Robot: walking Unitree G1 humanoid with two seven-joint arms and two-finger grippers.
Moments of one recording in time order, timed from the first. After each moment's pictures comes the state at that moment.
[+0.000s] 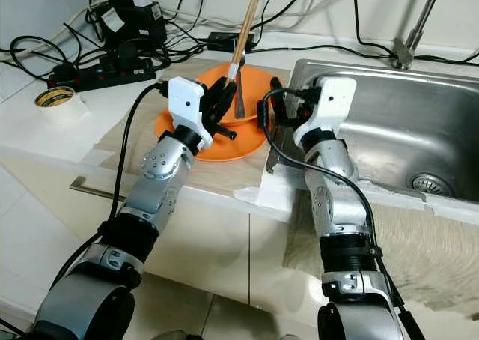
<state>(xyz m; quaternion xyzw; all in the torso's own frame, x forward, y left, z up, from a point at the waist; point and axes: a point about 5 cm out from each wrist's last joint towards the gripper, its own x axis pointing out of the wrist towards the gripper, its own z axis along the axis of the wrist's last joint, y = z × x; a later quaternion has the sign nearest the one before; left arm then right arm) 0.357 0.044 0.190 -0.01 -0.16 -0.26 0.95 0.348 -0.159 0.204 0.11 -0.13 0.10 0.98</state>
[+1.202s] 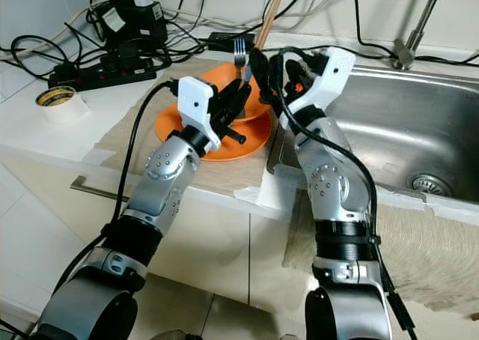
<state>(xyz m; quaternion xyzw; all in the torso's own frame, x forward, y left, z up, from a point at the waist) 0.347 0.026 0.198 -0.02 -0.17 -0.32 0.93 0.351 -0.130 0.234 0.22 -0.10 0.19 0.95</state>
